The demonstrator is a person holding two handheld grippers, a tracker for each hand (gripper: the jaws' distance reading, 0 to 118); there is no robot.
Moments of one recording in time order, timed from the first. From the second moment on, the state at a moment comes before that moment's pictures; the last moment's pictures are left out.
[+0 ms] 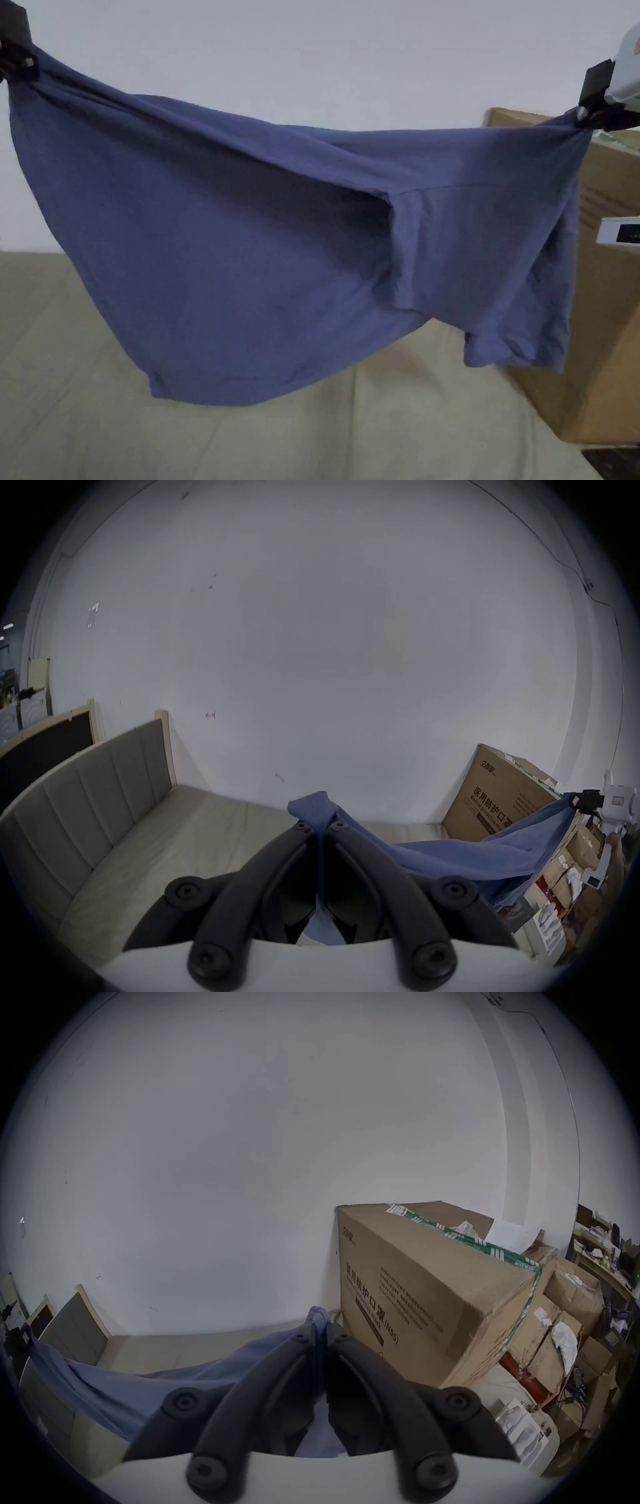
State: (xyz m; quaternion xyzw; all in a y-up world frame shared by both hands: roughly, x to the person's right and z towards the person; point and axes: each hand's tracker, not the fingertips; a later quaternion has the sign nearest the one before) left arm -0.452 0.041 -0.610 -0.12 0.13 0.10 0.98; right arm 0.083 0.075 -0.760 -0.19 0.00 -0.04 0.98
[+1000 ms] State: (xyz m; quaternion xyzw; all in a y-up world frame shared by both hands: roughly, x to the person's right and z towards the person) left arm -0.386 -0.194 -0.405 -0.32 0.00 0.19 0.93; right arm 0.195 -0.212 -0.594 -0.45 0.06 -0.12 0.88
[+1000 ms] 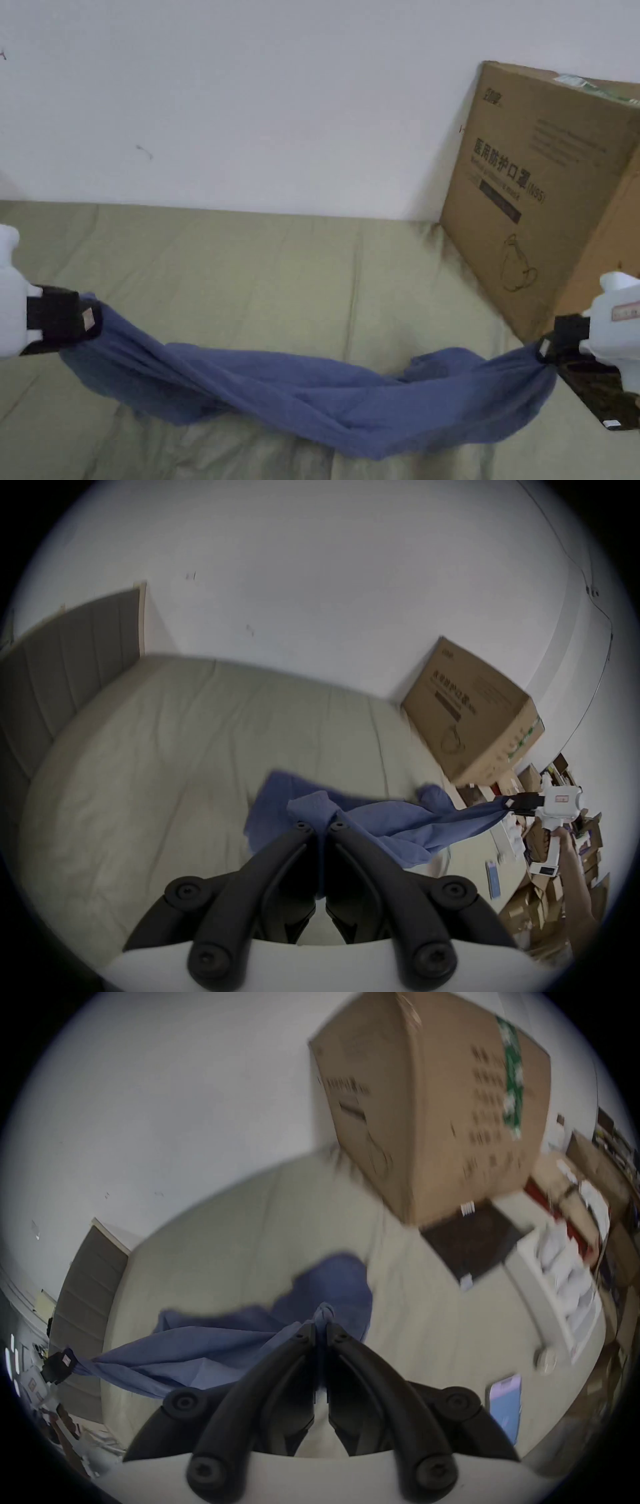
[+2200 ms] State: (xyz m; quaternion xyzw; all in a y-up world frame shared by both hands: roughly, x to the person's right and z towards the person) left arm -0.394 -0.282 -0.106 -0.36 0.18 0.35 0.84; right arm 0.229 -0.295 -0.311 -0.51 0.05 -0.13 0.85
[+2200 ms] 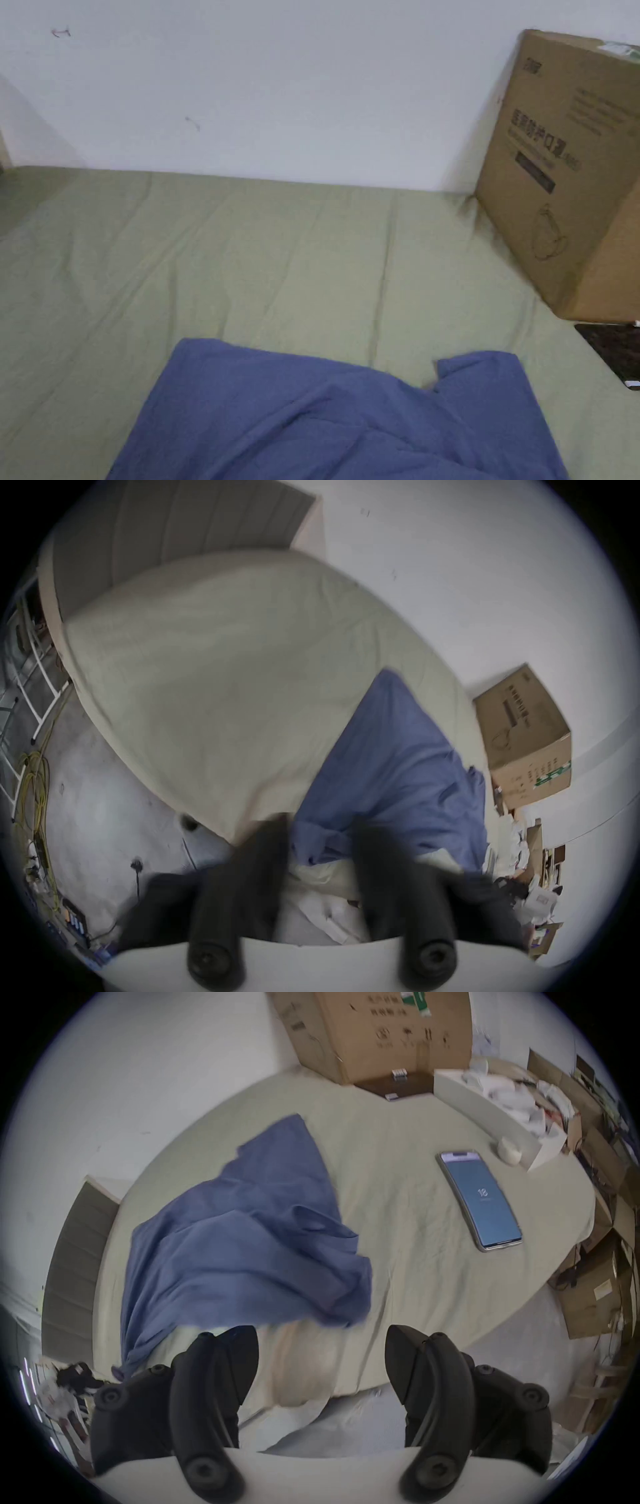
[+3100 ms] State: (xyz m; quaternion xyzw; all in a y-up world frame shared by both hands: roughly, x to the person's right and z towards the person) left arm -0.412 -0.368 -0.576 -0.49 0.06 0.17 0.85; right arm 0.170 -0.303 -0.369 -0.56 0.04 -0.19 0.80
